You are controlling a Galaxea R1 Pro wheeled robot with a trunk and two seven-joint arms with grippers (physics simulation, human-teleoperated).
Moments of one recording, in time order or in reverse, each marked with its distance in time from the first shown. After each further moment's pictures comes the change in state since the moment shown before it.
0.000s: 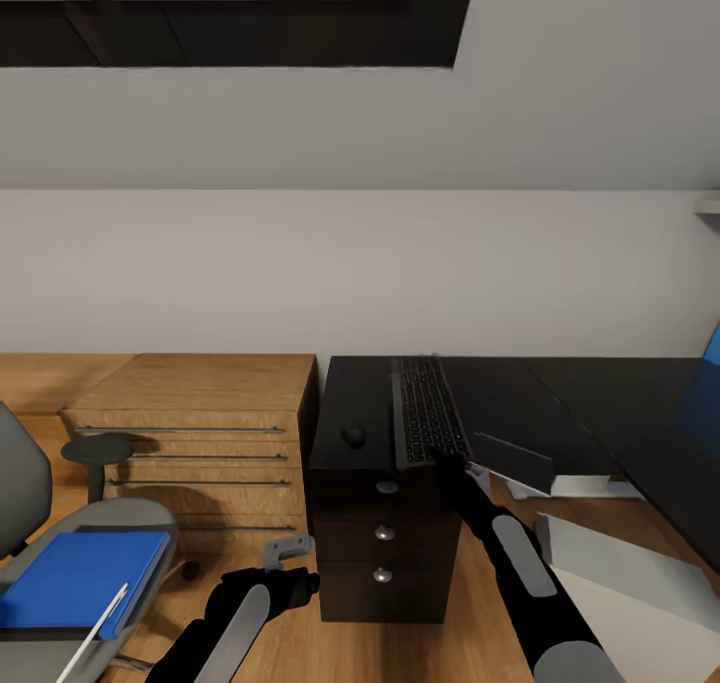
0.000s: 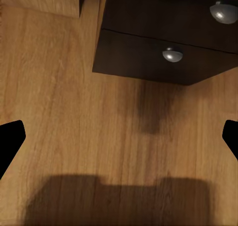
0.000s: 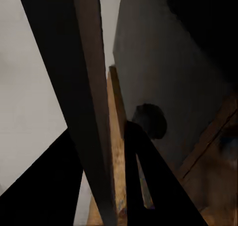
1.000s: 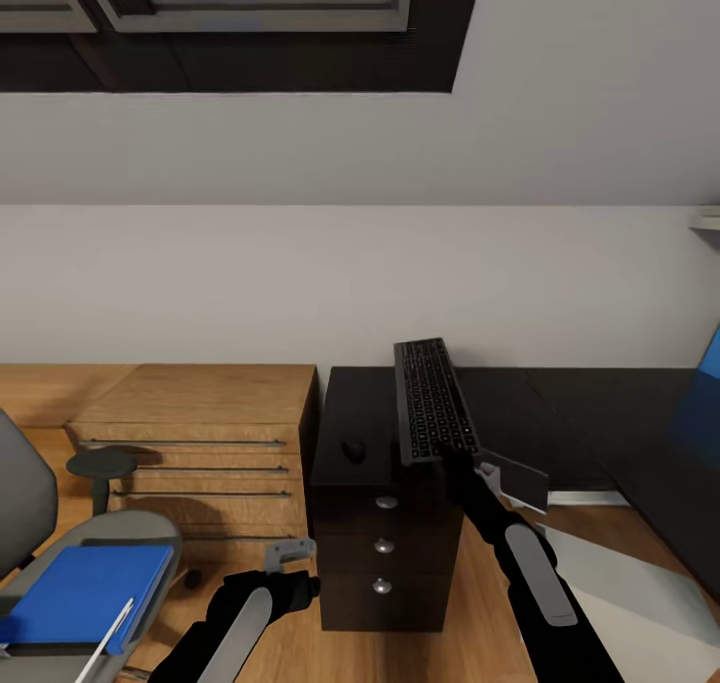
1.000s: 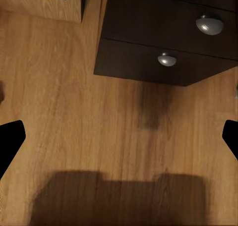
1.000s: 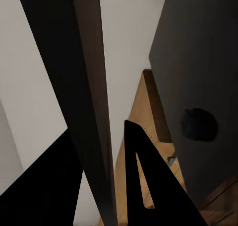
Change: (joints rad) left arm 0.000 0.000 -0.012 0.011 -0.003 -0.006 0.006; right arm 0.098 -0.001 0.001 -0.205 0.003 0.023 -0.002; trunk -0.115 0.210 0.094
